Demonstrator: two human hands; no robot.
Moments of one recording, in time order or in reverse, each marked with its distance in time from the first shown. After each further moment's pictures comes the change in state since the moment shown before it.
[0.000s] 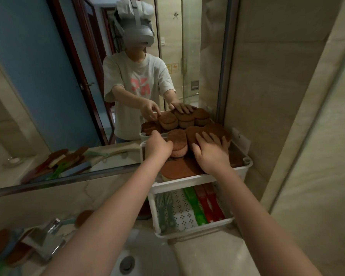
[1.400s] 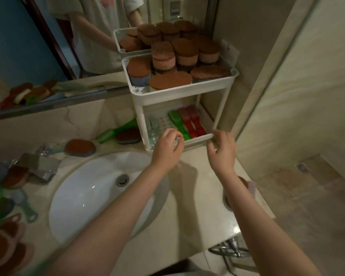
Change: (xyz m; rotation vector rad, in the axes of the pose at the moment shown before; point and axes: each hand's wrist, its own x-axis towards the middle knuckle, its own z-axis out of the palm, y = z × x) left_hand -0.171 -0.152 0.075 -0.134 -0.246 0.601; right_hand -0.218 0.049 0.102 0.424 0.342 0.264
